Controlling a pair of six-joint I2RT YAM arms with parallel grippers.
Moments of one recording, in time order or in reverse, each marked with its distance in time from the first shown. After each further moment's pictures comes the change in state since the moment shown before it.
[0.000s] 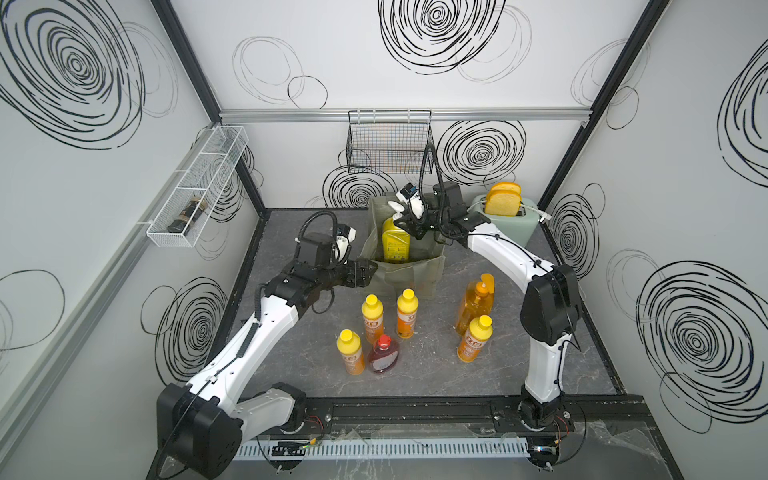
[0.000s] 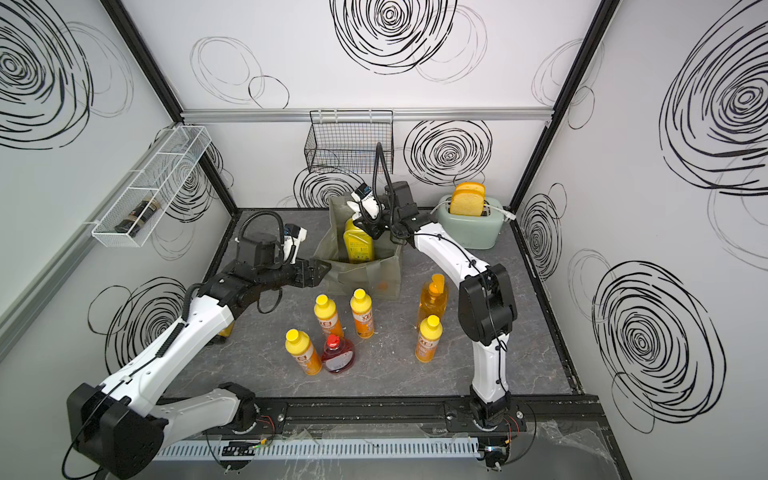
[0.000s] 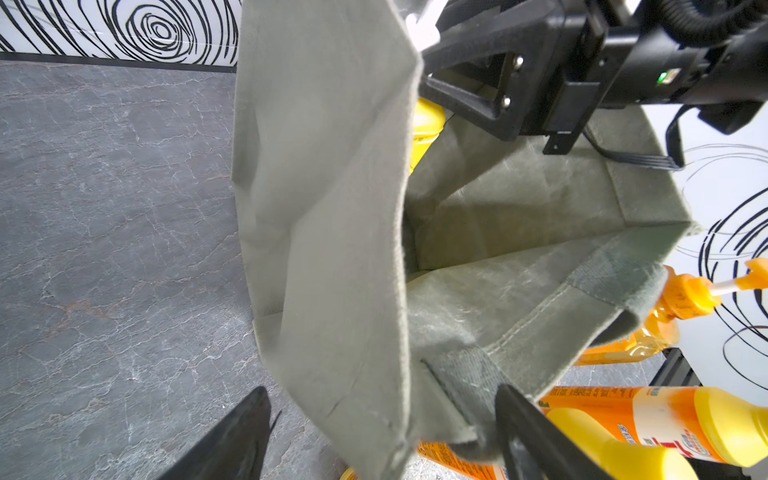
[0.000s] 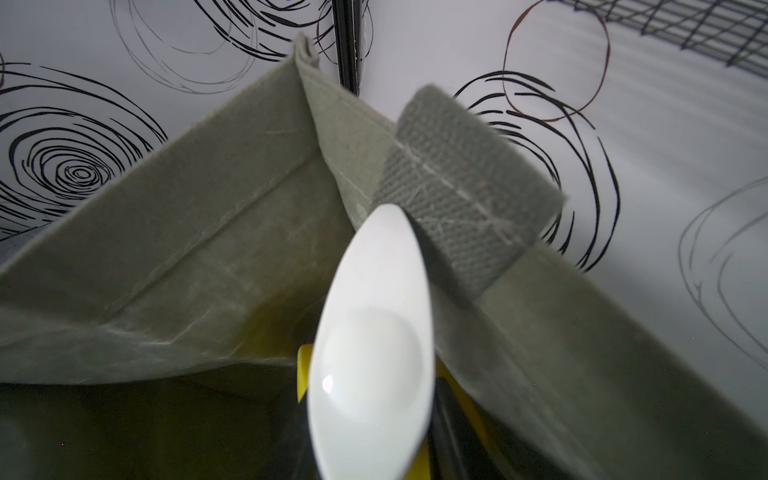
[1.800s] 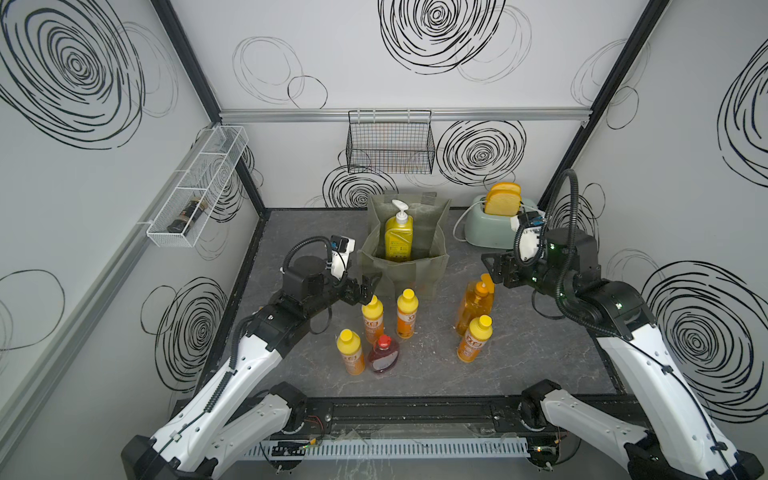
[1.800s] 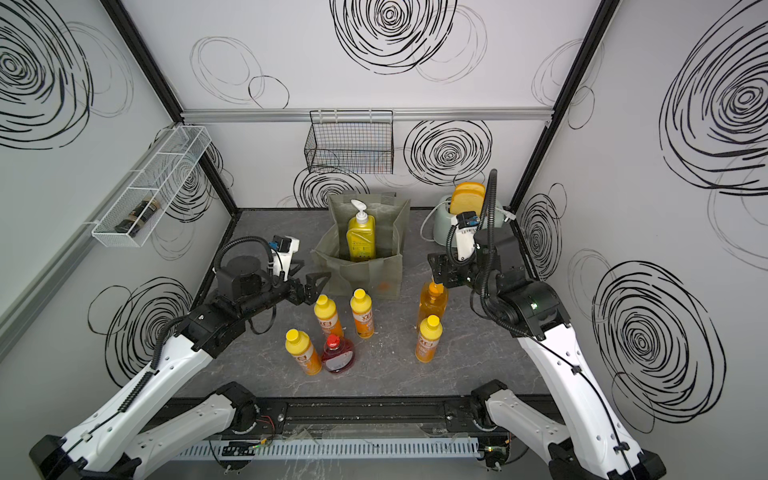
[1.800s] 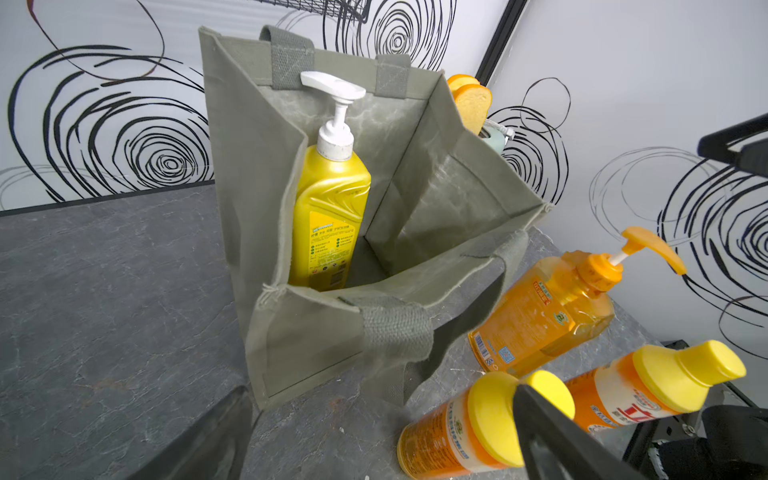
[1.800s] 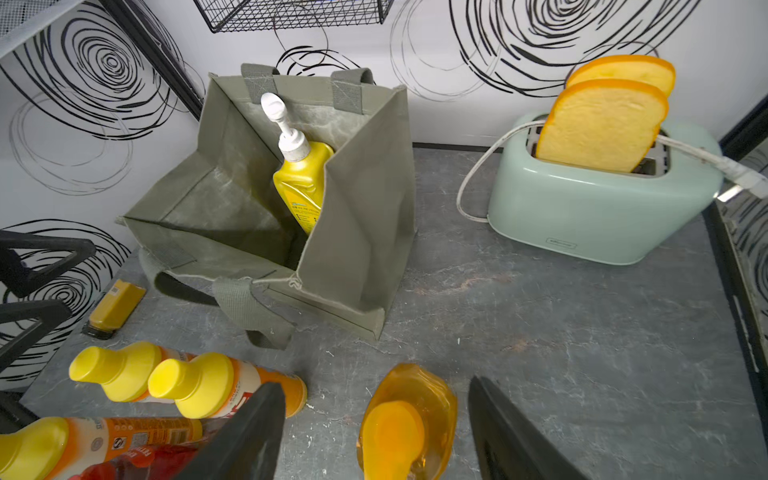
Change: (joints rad) left arm -0.138 -0.281 -0.154 0.135 -0.120 0.057; right arm -0.072 -1.030 -0.456 -0.609 0.430 0.505
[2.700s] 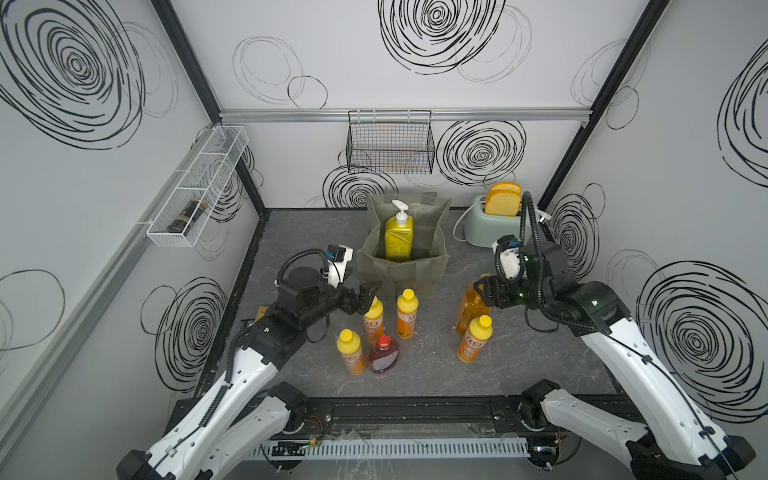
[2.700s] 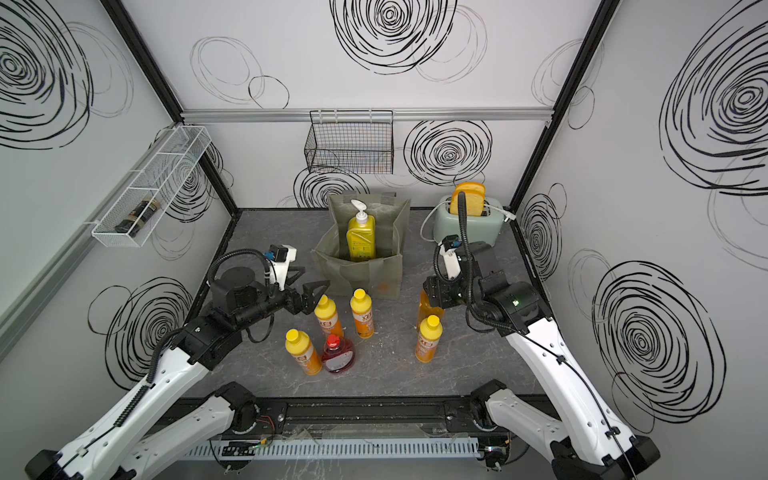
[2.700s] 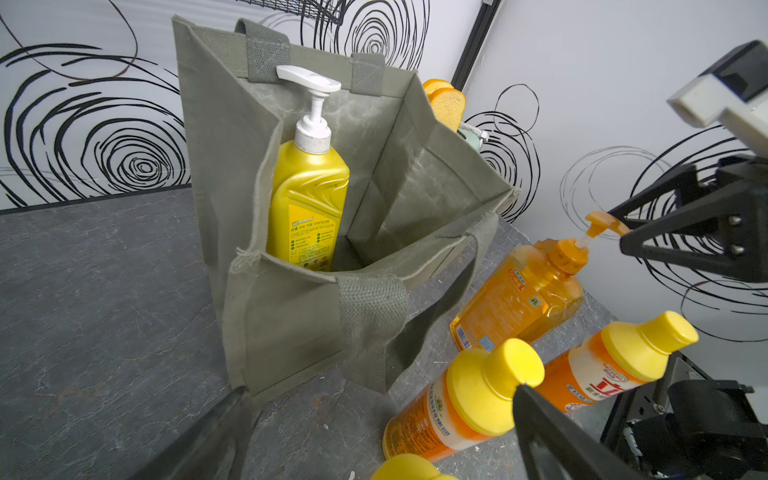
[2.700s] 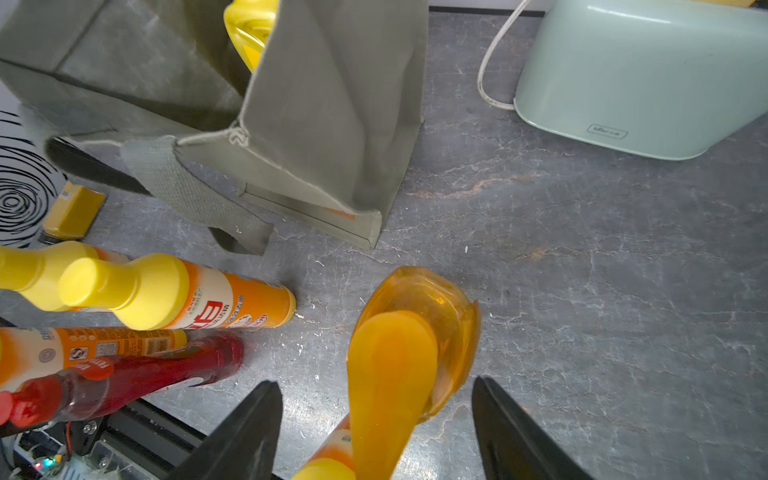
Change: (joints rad) left arm 0.000 -0.082 -0.080 0.043 0.050 -0.015; right arm 0.059 0.048 -0.110 -0.126 0.002 -0.028
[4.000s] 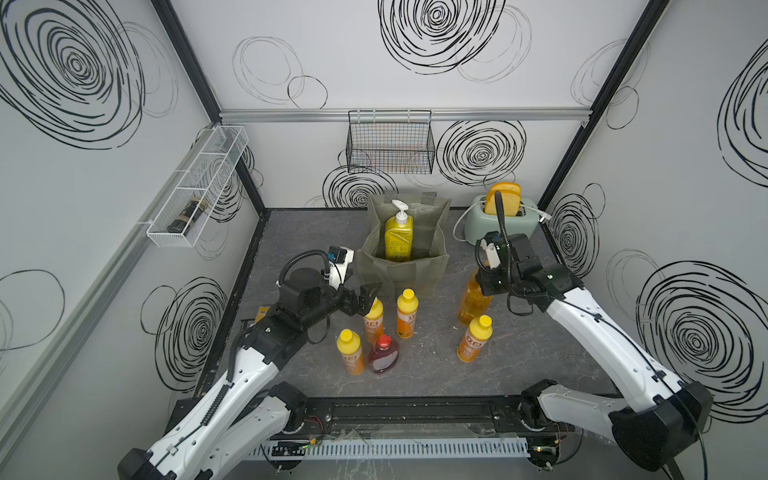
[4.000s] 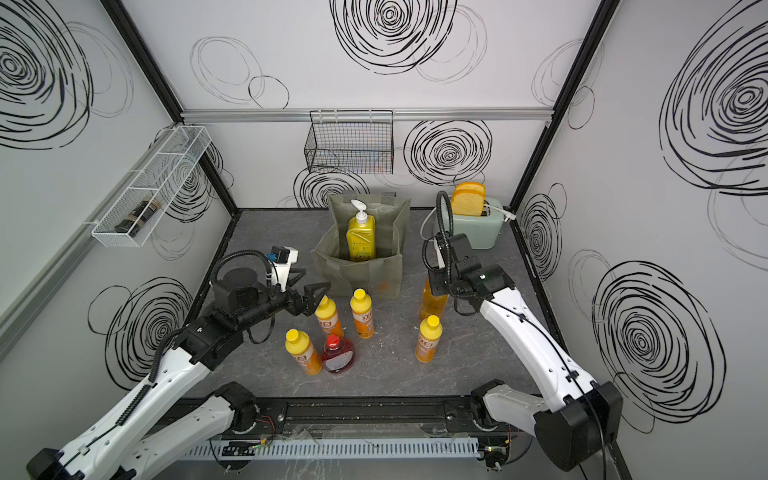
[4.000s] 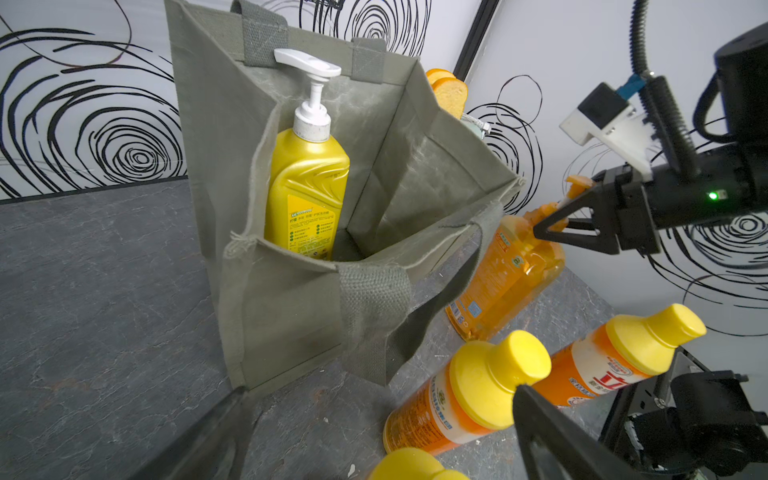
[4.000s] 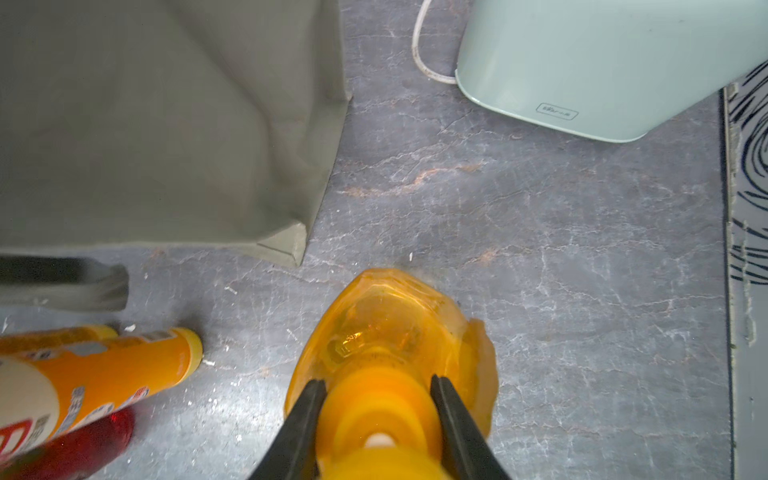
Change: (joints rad) left arm -0.005 0.003 -0.015 0.000 -0.002 0.000; right arm -0.068 0.233 -0.026 0.159 0.146 -0.027
